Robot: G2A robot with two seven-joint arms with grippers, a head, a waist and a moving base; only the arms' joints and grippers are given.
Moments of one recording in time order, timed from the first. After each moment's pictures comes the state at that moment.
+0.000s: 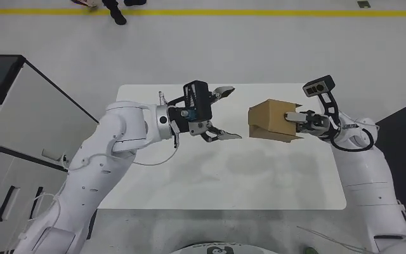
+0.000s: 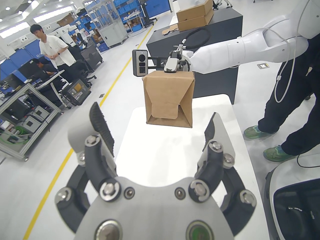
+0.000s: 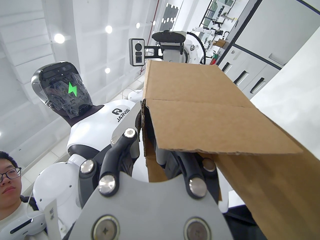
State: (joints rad) left arm 1.01 -1.10 -1.07 -1.96 0.98 -0.81 -0.33; right arm -1.19 -1.00 1.43 -1.41 0.98 -0.28 1.54
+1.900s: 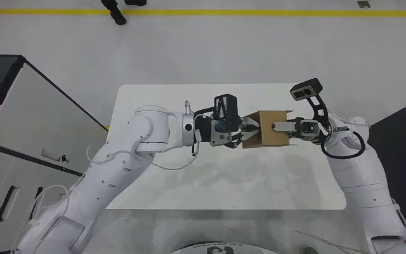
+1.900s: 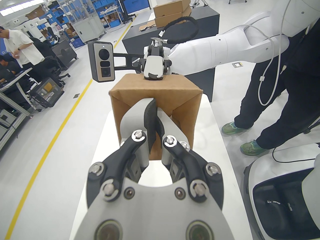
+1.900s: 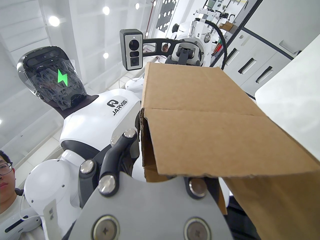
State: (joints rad) left arm 0.93 -1.14 -0.88 -1.87 0.93 -0.79 -0.33; right arm -1.19 -1.01 1.38 -1.51 0.95 -0.28 1.54
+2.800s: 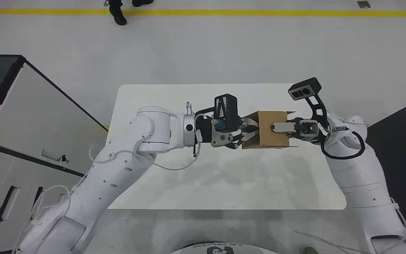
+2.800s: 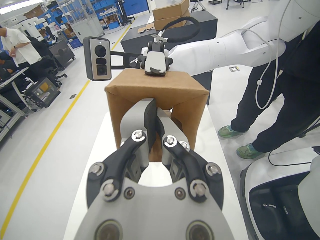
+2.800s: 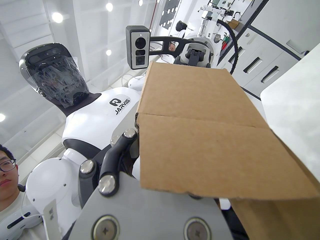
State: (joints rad) left arm 0.93 -1.15 -0.88 -1.86 0.92 -0.79 -0.32; right arm -1.18 -1.01 1.36 -1.52 0.97 -0.28 1.54
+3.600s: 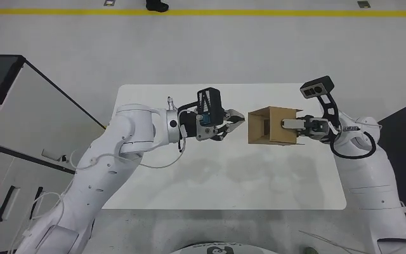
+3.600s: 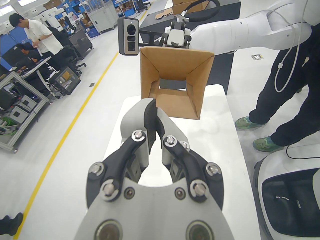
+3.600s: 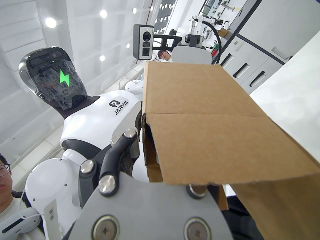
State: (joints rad) left arm 1.00 -1.12 -1.01 -1.94 0.95 -0.80 -0.42; right arm -1.21 -0.98 1.43 -1.52 0.96 -0.28 1.54
